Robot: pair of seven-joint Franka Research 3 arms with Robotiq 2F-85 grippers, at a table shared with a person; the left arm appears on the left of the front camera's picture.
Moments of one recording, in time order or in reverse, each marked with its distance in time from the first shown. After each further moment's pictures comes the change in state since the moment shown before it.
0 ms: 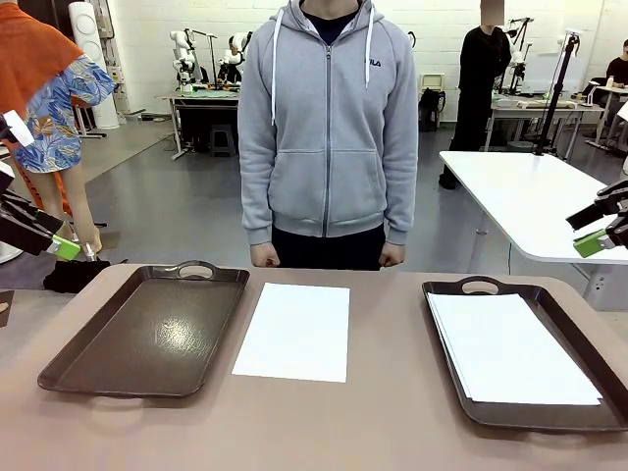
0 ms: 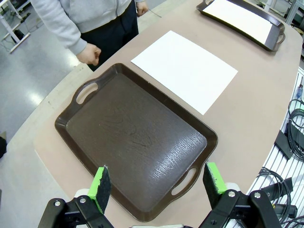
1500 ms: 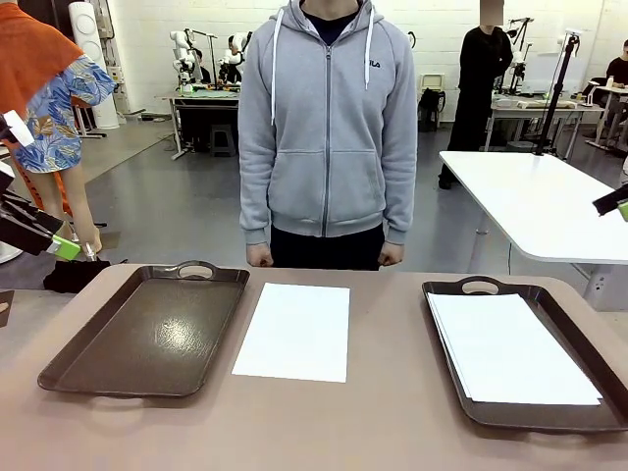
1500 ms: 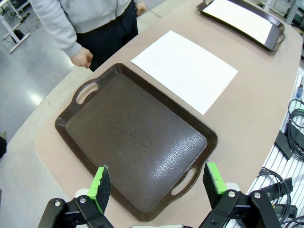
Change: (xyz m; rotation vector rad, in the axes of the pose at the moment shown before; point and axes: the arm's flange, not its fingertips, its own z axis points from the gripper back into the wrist) left arm 0.000 0.000 0.000 0.000 0.000 0.000; right arm -0.004 -0.025 0.044 0.206 -0.144 -0.142
